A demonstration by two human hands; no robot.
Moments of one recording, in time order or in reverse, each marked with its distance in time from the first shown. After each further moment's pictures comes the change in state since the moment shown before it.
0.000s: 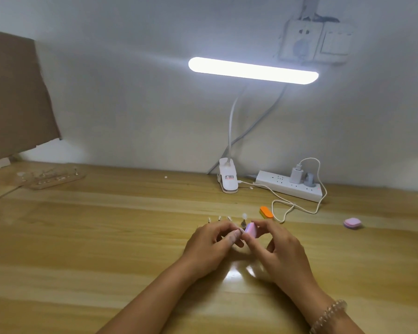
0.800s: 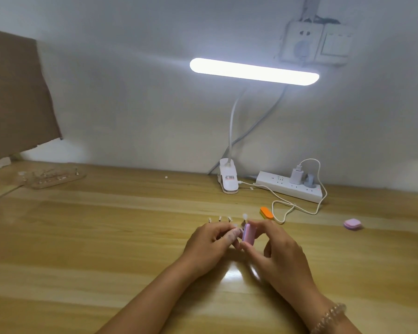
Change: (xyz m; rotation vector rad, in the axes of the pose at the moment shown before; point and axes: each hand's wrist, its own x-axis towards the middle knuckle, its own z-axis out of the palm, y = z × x) left_hand 0.002 -0.004 -0.001 -0.018 0.008 -0.004; right_hand -0.005 -0.003 0.002 -0.083 -0.024 -0.026
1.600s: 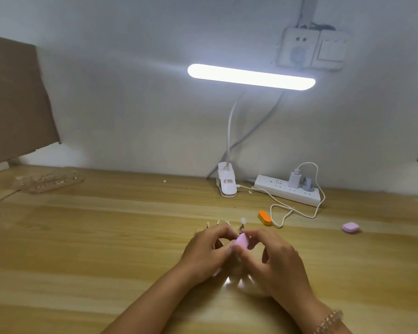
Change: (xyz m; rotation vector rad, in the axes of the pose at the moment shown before) left_hand 0.000 -0.001 0.003 0.051 -0.030 -0.009; right_hand 0.001 -0.003 0.000 -0.002 0.006 0.001
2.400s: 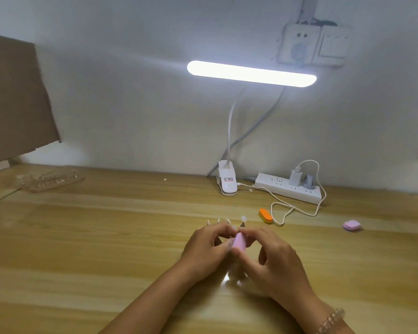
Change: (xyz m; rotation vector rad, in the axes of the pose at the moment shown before) left_hand 0.001 -0.001 -0.002 0.014 0.050 -0.018; right_hand -0.001 -0.003 -0.001 -0.003 -0.053 -0.017
